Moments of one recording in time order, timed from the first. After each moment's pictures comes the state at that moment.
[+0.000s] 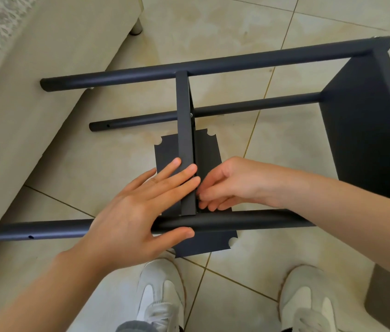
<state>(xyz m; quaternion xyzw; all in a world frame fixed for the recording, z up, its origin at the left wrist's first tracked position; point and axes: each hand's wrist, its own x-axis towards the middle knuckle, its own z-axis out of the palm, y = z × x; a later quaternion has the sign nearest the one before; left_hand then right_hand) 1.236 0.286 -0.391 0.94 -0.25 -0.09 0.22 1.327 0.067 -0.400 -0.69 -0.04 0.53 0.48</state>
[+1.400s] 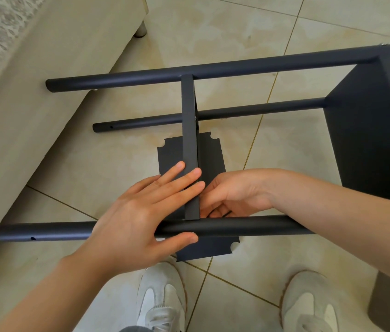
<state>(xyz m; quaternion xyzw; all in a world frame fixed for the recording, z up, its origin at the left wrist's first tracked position) 1.234 0.286 -0.391 0.94 -0.25 -0.07 0.22 1.336 0.081 -0.427 -0.56 0.01 0.69 0.47</state>
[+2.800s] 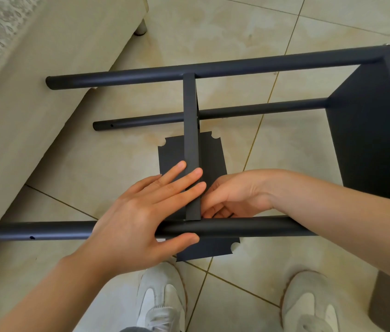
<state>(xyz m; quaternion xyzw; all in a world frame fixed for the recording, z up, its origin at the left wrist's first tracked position) 1.235 0.286 -0.391 0.94 -0.26 -0.07 0.22 1.335 0.082 -0.429 -0.56 0.02 0.70 0.44</state>
